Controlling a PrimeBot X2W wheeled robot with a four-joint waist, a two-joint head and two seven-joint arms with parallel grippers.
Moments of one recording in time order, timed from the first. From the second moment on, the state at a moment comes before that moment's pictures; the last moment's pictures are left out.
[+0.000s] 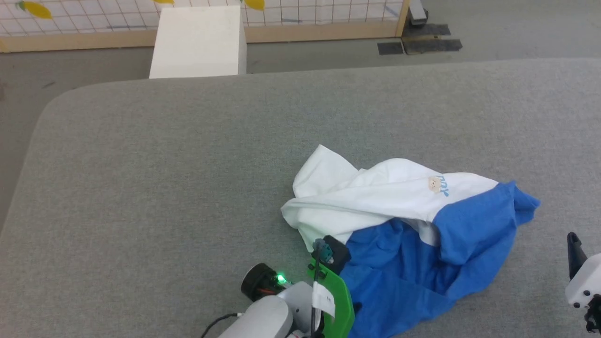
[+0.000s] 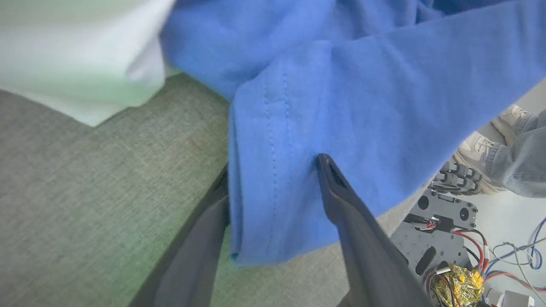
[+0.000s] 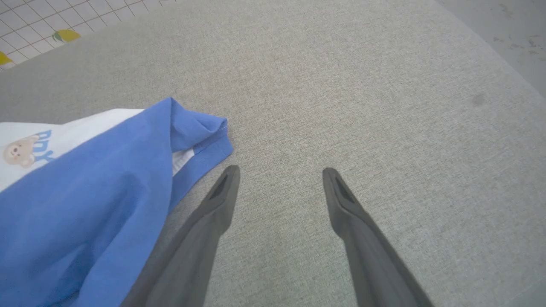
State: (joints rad) left arm -0.35 0.08 -0.77 0.36 -0.47 -0.10 0.58; right arm -0.10 -0.05 -0.52 0.10 0.12 0.13 0.45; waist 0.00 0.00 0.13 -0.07
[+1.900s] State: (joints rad) left arm -0.11 0.10 -0.01 0.11 -0.36 0.04 -0.26; right arm -0.15 -0.07 -0.06 0.12 0.15 0.13 0.52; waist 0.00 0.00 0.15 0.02
